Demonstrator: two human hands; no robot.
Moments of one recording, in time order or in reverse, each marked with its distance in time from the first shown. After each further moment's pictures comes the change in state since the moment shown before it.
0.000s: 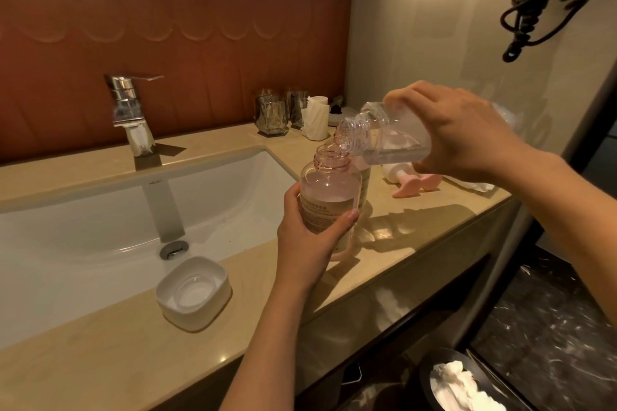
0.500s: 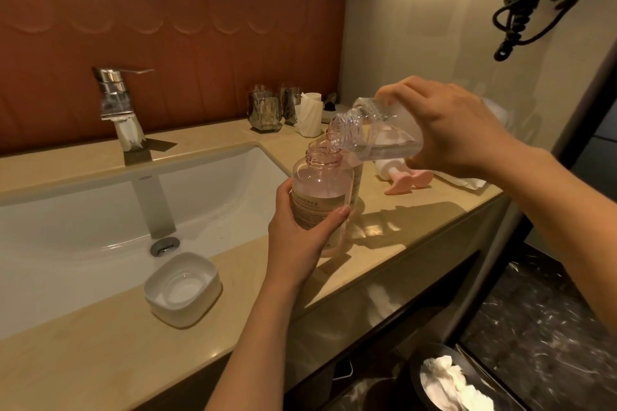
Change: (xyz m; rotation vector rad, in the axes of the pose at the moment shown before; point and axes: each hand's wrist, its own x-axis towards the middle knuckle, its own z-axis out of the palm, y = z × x) left_hand 0.000 -0.001 0.000 -0.015 -0.001 0.021; right_hand 0.000 -0.002 -0.003 -0.008 -0.005 -0.003
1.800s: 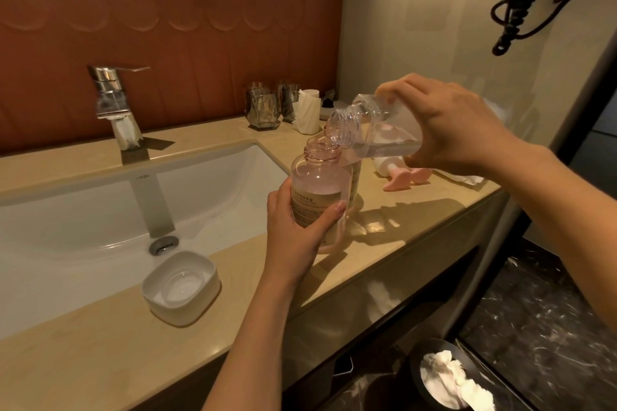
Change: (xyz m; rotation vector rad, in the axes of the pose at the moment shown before) left_hand 0.005 -0.010 -0.001 0.057 0.011 -0.005; right_hand -0.003 0.002 0.002 0.019 0.002 0.002
